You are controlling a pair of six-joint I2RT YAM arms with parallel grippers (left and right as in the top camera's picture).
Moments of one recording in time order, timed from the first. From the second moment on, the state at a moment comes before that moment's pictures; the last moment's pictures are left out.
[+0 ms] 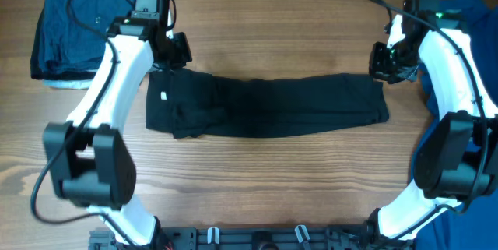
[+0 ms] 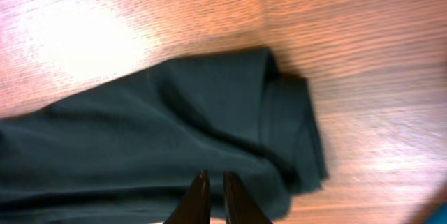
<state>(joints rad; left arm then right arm) -0.13 1.87 1.51 -0.90 0.05 -0.36 -0.13 1.88 1.52 -1.10 -0.12 0.12</state>
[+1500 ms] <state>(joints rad) 0.09 2.10 1.51 -0.89 0.19 -0.40 -0.14 1.87 1.12 -0.66 0.00 0.16</state>
